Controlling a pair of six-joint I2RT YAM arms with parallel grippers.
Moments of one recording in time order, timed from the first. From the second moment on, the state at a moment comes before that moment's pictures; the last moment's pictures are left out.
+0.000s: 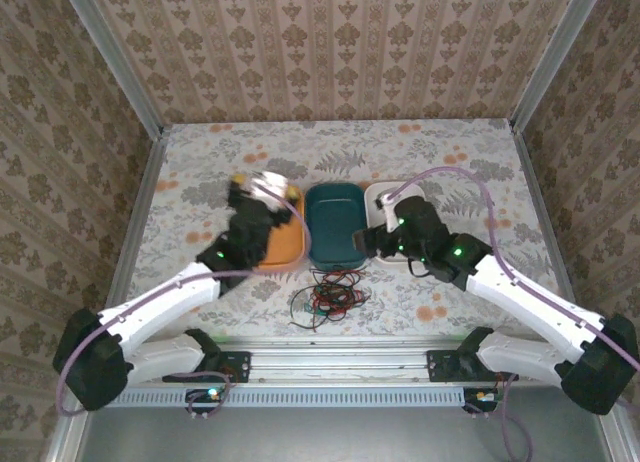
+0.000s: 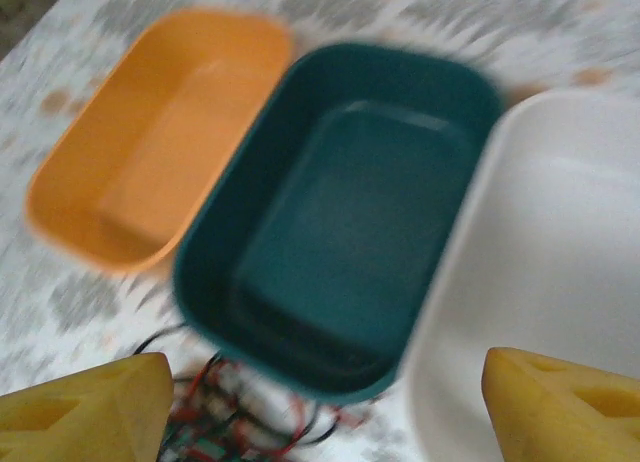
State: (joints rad) left arm -0.88 1.11 0.70 0.17 -0.66 0.21; right arm 0.71 1.09 0.86 -0.45 0.04 0.29
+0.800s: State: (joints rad) left arm -0.61 1.19 0.80 -0.24 -0.18 -0.33; right arm 0.68 1.53 1.10 -0.58 0.25 0.46
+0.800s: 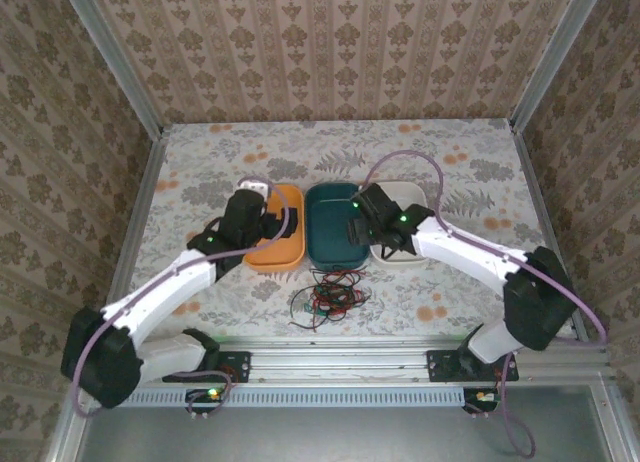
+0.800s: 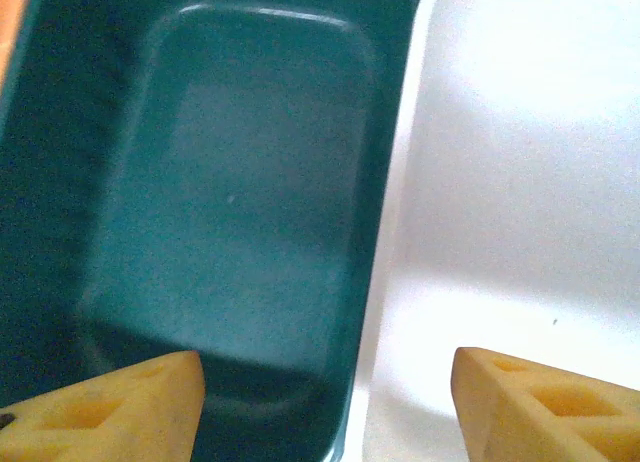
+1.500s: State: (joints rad) left arm -0.64 1.75 1.14 -0.39 -0.08 -0.44; right arm 0.59 1.84 1.28 -0.64 0.25 0.45
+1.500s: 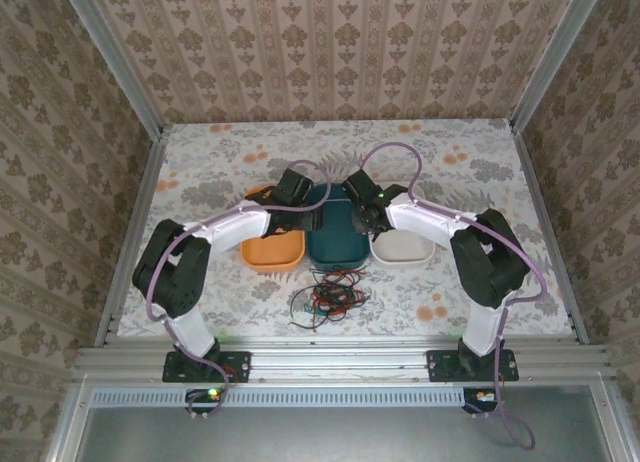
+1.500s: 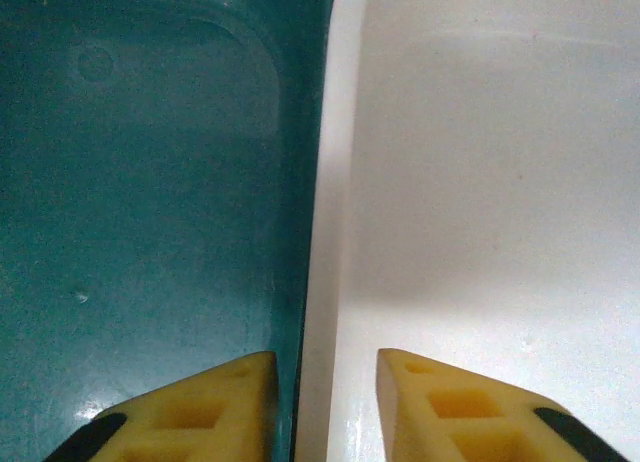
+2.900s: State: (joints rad) left arm -0.51 1.94 1.26 -0.18 0.05 -0.44; right arm 0.43 2.04 1.51 -0.58 0.22 0.36
